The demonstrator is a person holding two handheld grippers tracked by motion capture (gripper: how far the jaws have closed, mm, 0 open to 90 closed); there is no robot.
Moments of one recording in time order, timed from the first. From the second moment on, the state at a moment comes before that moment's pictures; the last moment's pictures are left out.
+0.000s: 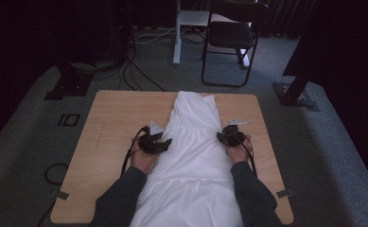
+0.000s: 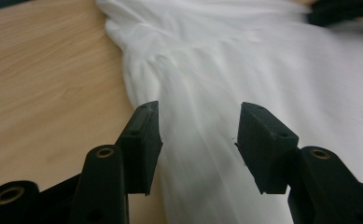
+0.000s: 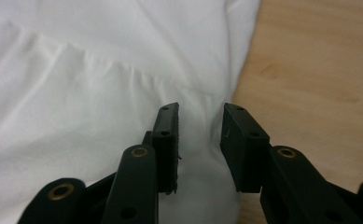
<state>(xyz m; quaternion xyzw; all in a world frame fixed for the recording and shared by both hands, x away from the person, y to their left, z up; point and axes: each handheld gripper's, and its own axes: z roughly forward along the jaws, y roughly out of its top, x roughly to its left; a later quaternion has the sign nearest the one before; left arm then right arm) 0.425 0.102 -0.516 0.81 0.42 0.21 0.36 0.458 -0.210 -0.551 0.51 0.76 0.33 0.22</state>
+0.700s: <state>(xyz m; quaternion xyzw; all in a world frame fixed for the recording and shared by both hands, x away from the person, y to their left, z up) 0.305 0.138 -0.557 0.83 0.38 0.18 0.37 0.320 -0.209 -0.555 0.44 0.81 0.34 0.17</state>
